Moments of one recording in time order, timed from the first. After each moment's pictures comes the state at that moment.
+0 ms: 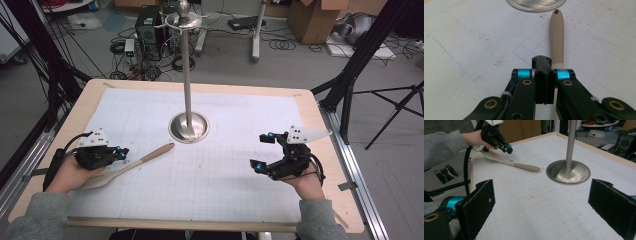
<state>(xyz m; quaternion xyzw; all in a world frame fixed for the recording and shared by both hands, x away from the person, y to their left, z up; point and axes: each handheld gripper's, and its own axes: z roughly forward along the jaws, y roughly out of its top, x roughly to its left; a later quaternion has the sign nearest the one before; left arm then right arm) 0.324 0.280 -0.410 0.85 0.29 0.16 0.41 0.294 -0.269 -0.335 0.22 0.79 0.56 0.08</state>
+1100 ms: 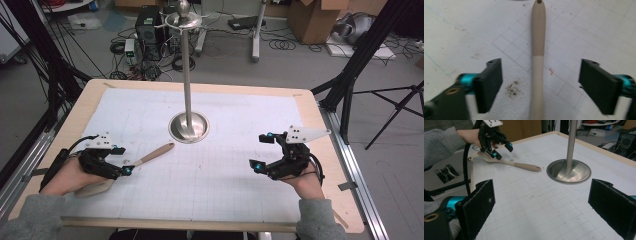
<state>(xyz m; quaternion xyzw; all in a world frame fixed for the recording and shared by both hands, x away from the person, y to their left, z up) 0.316 0.269 -0.407 0.87 0.30 0.12 0.38 0.295 -0.268 -0.336 0.22 0.79 0.56 0.07</state>
